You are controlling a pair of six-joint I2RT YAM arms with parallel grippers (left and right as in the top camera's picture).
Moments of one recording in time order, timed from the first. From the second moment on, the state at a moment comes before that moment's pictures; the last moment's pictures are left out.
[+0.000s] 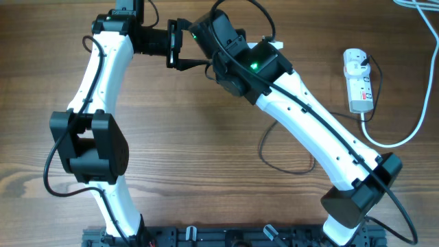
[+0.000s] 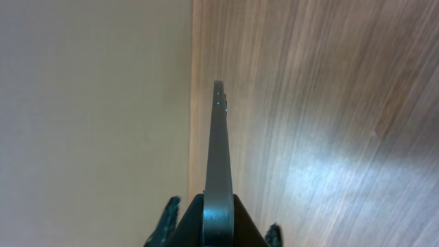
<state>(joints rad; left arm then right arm) -0.08 2.07 1.85 -1.01 1.33 -1.29 0.74 1.88 2.00 -1.00 0.46 2.04</state>
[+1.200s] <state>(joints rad) -0.08 2.07 1.85 -1.01 1.33 -1.36 0.74 1.88 2.00 -0.99 0.34 2.06</state>
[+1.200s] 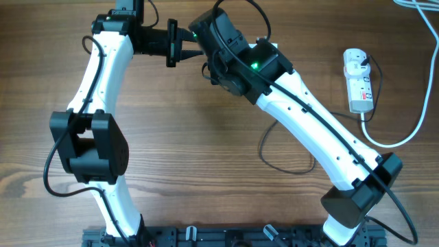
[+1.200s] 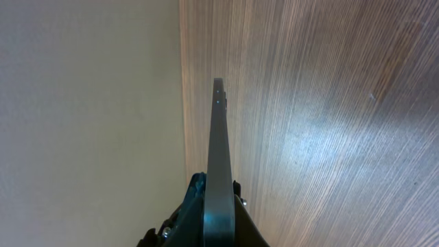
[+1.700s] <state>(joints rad) -0.08 2.07 1.85 -1.00 1.33 -1.36 0.74 1.88 2.00 -0.99 0.33 2.06</state>
